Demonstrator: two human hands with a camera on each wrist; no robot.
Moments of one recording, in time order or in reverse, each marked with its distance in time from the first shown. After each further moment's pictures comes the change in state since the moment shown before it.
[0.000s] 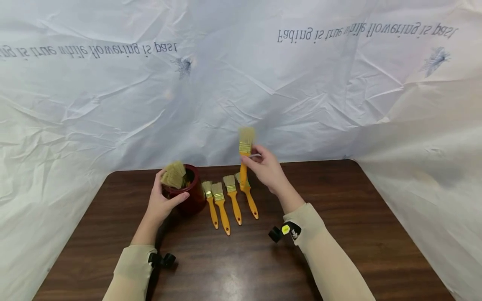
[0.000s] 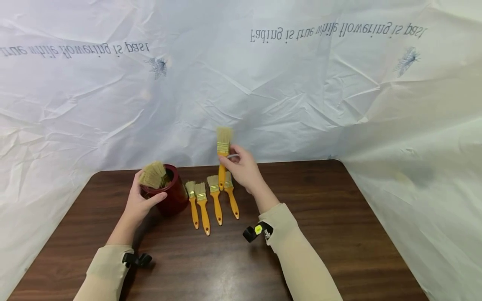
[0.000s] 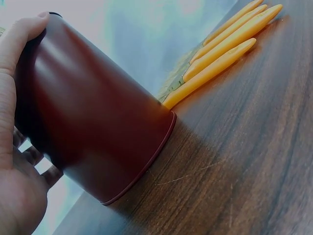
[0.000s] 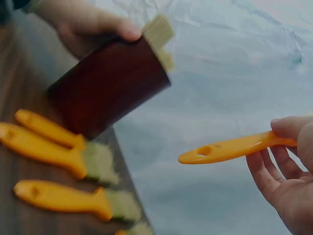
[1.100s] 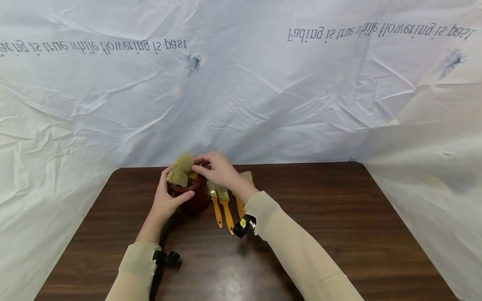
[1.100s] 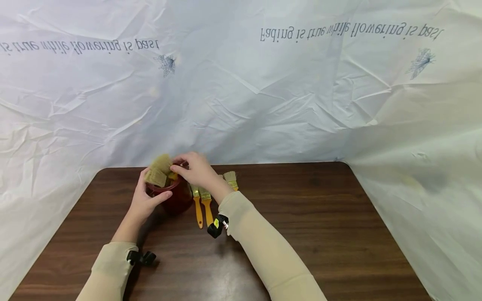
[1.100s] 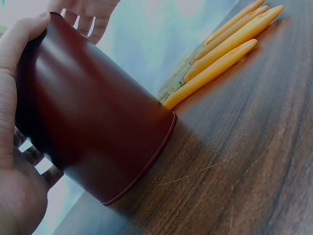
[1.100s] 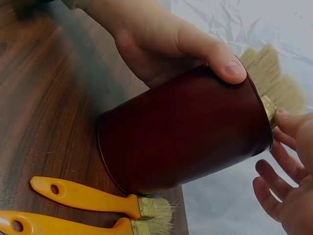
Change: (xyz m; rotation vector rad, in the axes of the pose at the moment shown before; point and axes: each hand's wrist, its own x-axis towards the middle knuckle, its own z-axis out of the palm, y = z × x) left_hand -0.002 0.005 0.001 0.006 0.005 -0.001; right_hand 0.048 -0.017 0.121 -0.438 -0.326 -0.112
